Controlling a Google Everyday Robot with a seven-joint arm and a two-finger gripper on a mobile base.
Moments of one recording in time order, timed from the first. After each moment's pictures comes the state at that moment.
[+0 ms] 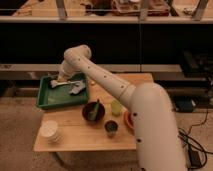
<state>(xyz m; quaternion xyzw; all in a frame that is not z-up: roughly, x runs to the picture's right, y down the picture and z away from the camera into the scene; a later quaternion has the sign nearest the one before) -0.262 -0.075 0.845 0.27 -0.22 -0.93 0.11</state>
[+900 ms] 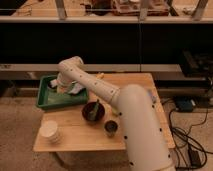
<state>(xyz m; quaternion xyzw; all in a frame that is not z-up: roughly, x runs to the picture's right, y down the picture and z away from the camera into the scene) -0.291 0.006 0.899 0.26 -0.25 -0.93 0.00</state>
